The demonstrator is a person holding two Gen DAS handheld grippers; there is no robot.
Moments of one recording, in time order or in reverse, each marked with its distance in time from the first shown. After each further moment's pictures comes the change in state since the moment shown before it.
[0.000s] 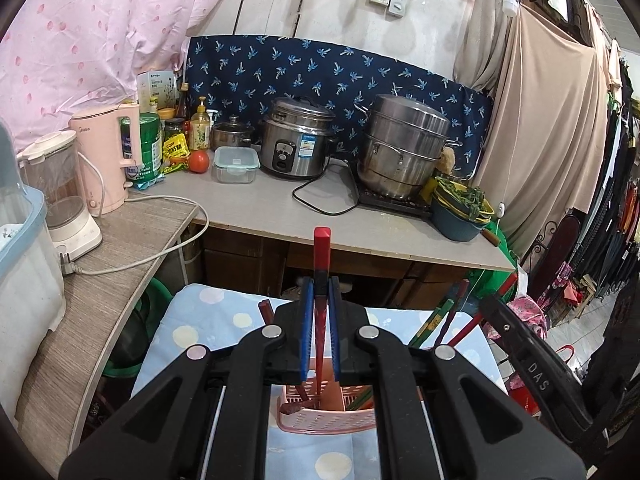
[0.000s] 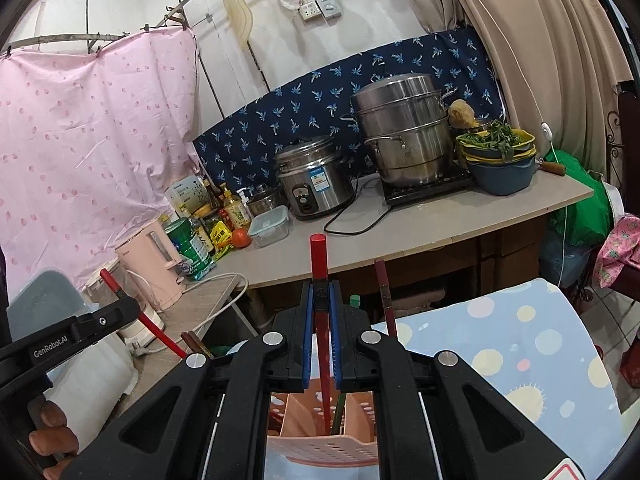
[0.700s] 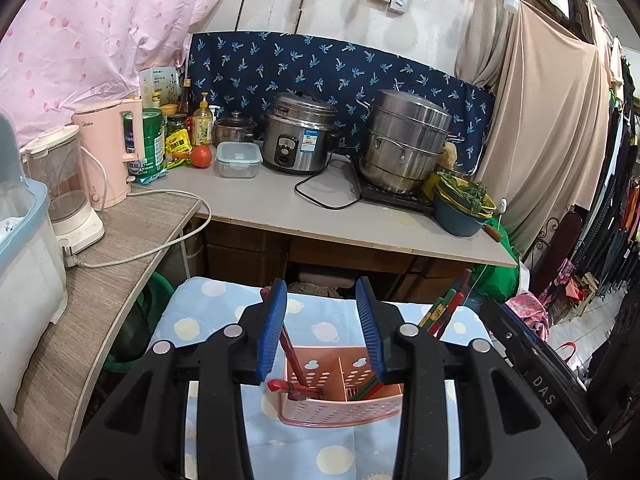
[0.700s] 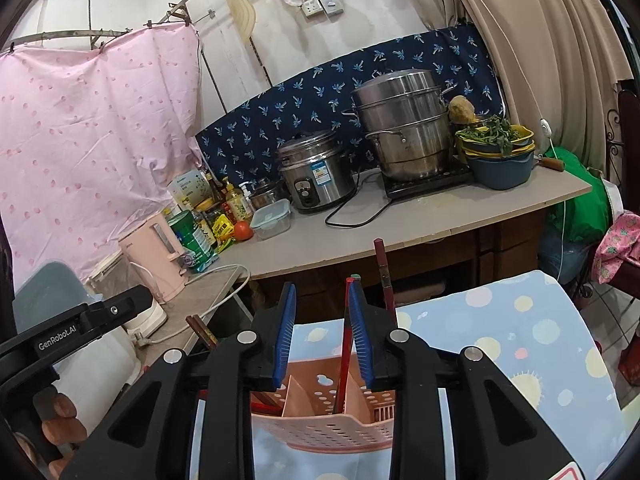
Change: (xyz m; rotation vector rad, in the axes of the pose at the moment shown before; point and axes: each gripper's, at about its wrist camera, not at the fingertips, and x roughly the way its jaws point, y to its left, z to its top) left arm 0.001 0.001 -0.007 -0.003 0.009 0.012; right arm -0.013 0.003 -0.011 -0.015 0.006 0.000
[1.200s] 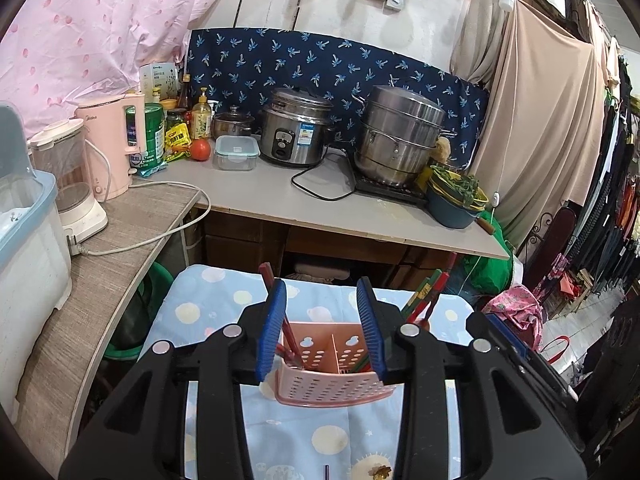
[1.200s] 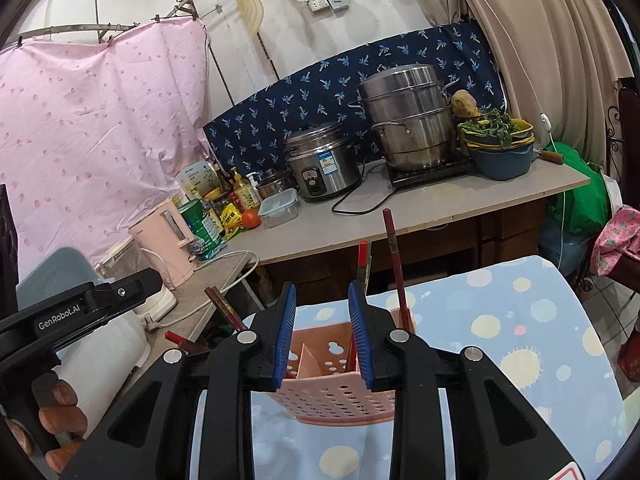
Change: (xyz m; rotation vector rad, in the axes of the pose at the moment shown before) left arm -0.026 -0.005 -0.014 0.000 0.019 -0.019; right arm -0.030 0.011 -0.024 -0.001 0.027 0.014
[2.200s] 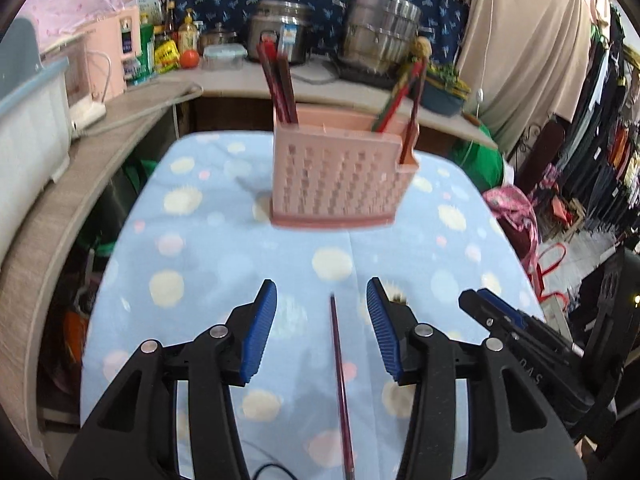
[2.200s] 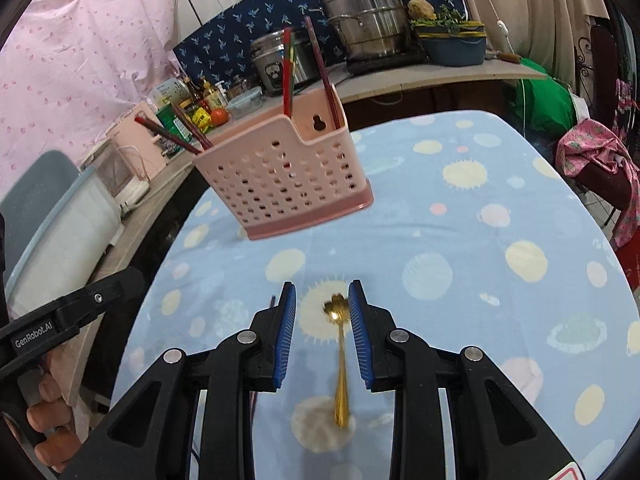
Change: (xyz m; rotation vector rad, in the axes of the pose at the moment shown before) left arm -0.036 0.007 -0.178 0.072 0.287 -0.029; right arm -0.059 -0.046 -0.168 0.035 0.316 -0.107
